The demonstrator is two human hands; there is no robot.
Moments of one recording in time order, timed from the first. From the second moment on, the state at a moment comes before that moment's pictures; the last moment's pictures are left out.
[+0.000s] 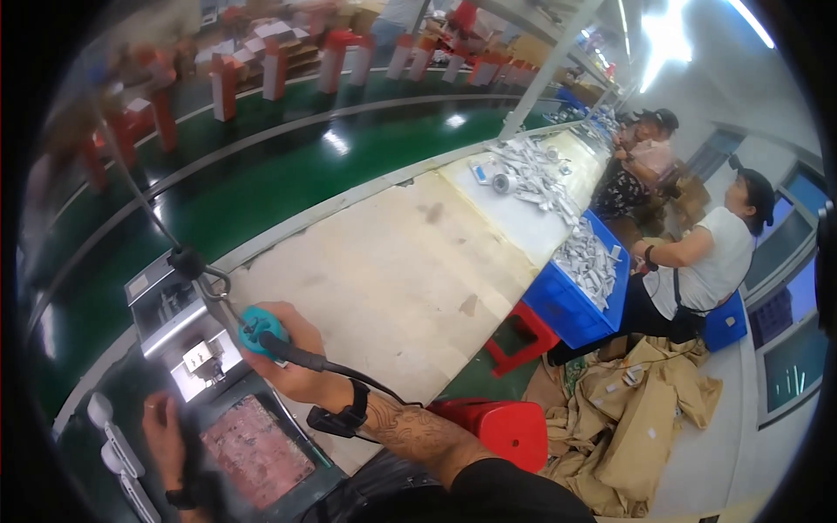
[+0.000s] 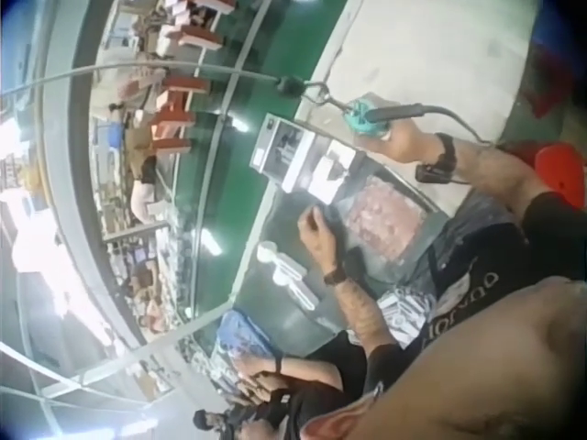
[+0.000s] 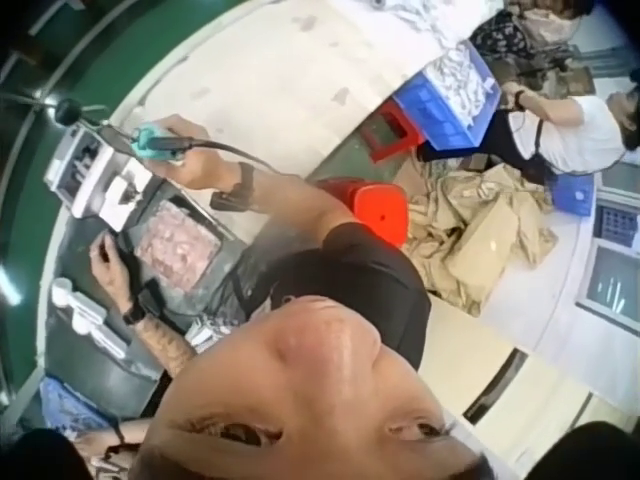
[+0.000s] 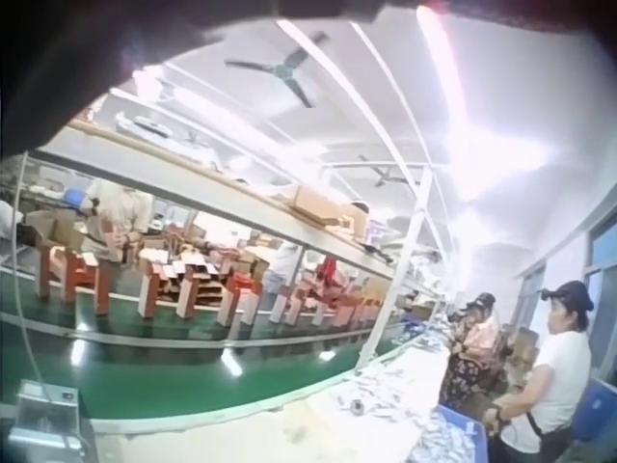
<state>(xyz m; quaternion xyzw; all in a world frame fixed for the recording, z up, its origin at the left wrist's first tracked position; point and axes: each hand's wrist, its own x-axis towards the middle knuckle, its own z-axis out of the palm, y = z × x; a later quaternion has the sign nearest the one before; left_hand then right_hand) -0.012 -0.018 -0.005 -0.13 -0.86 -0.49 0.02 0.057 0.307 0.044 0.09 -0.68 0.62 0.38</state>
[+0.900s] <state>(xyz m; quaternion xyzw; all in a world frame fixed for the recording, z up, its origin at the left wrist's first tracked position) -0.004 -0.012 0.003 -0.16 -0.90 -0.40 0.06 0.062 0.300 0.043 0.13 -0.69 0.63 0.33</state>
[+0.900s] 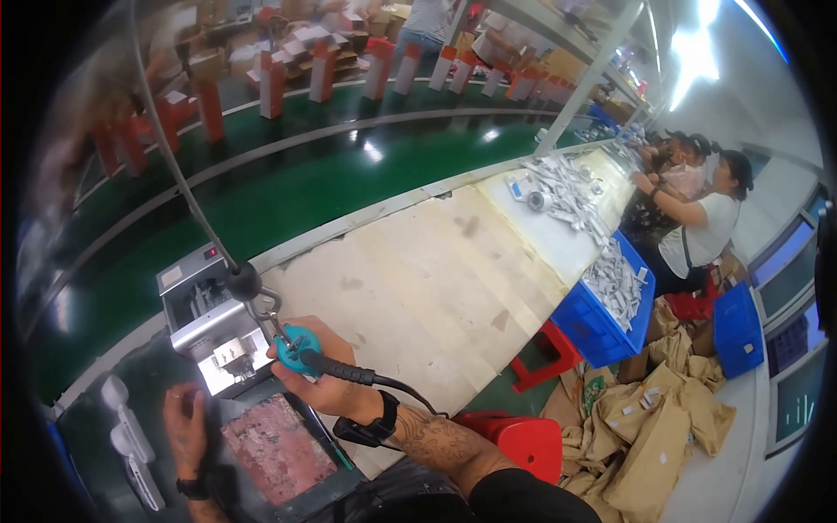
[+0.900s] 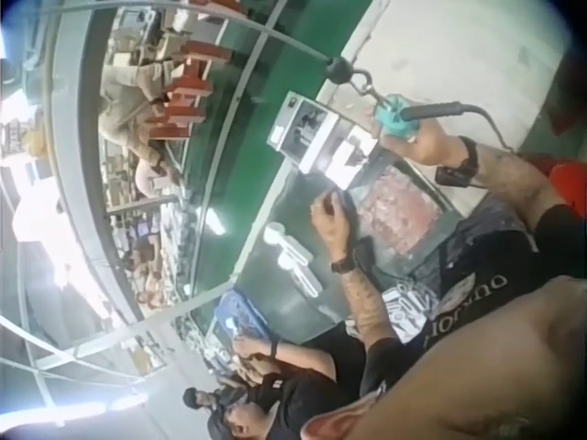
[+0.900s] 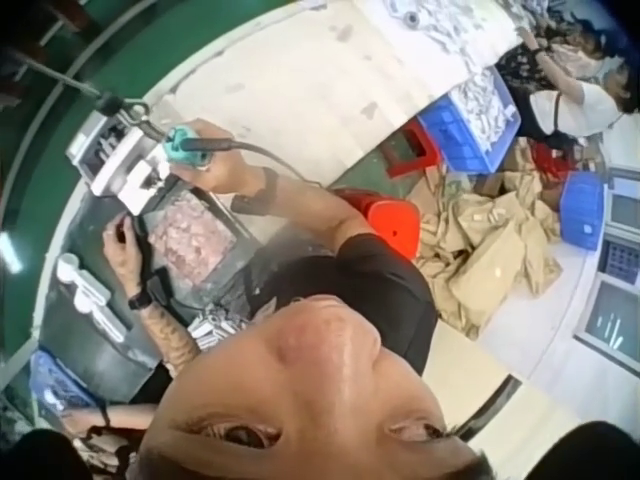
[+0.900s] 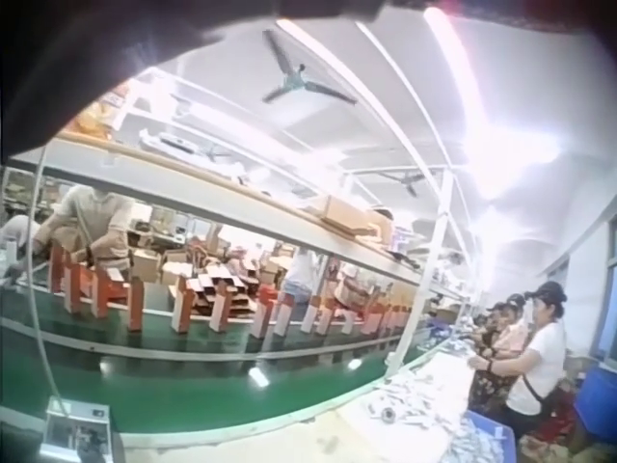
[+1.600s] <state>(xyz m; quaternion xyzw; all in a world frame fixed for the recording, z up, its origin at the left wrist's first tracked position) 0.001 -0.003 0.013 -0.16 -0.91 -0.38 0.06 0.062 0.298 0.043 0.11 -0.70 0.63 0.33</state>
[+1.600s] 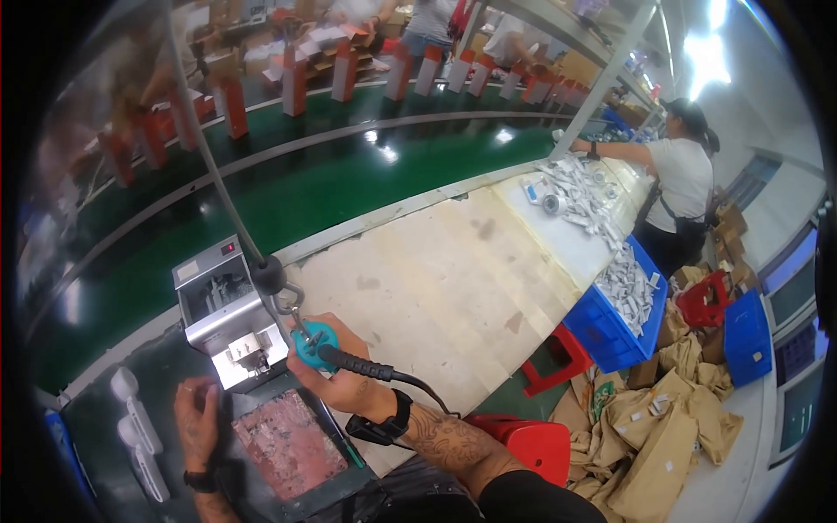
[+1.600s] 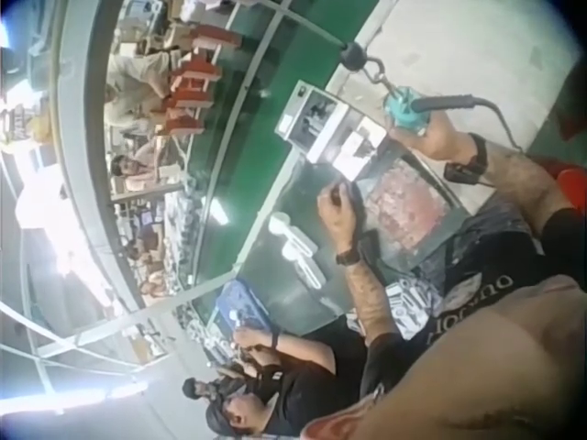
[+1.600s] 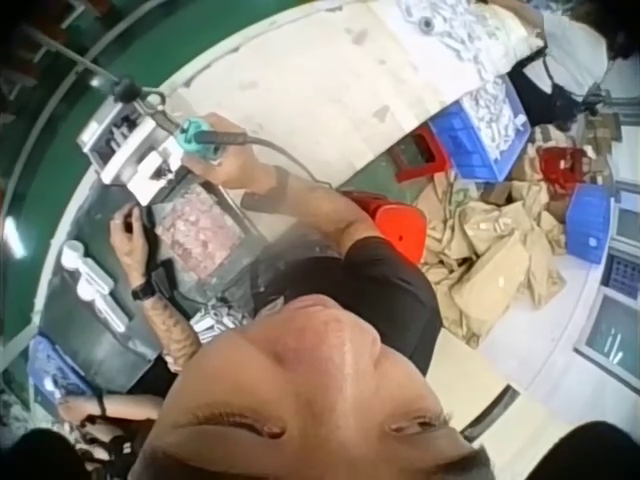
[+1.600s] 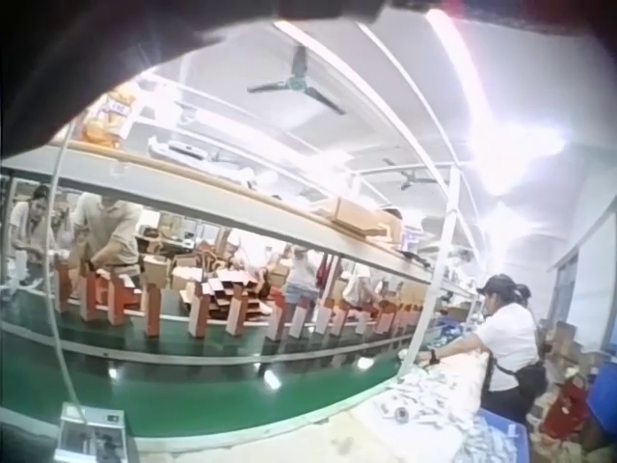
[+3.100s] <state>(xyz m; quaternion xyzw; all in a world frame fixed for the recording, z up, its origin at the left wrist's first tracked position) 0.001 -0.002 0.013 -0.16 -0.90 -0.39 0.05 0.060 0.296 0.044 0.12 -0.70 0.63 0.33</state>
